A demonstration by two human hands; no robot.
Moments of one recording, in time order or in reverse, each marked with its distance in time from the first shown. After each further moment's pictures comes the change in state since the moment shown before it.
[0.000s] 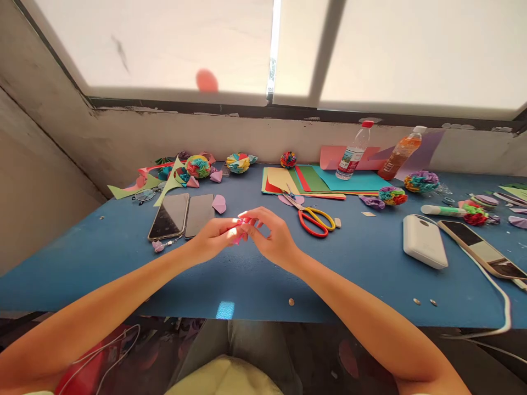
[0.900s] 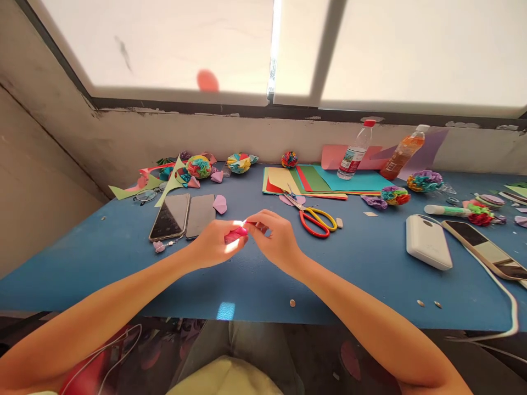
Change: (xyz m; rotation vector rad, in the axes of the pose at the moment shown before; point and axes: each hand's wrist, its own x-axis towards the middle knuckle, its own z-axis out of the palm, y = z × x) left_hand -0.004 0.005 0.006 0.459 0.104 -0.004; right_hand -0.002 -0.009 0.002 -0.105 0.104 0.176
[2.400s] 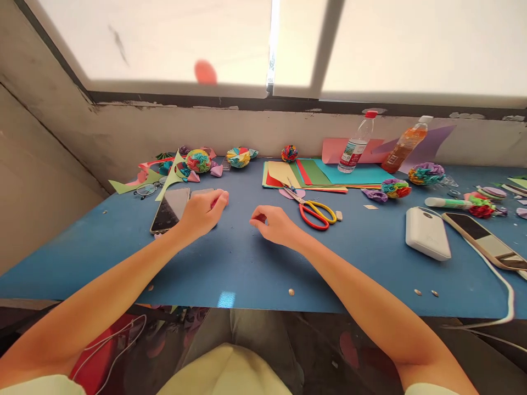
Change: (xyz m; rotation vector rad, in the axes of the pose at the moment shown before) left_hand 0.015 -0.023 -0.023 0.273 0.313 -0.200; right_hand 0.018 0.029 -0.009 -0.223 -0.317 0.047
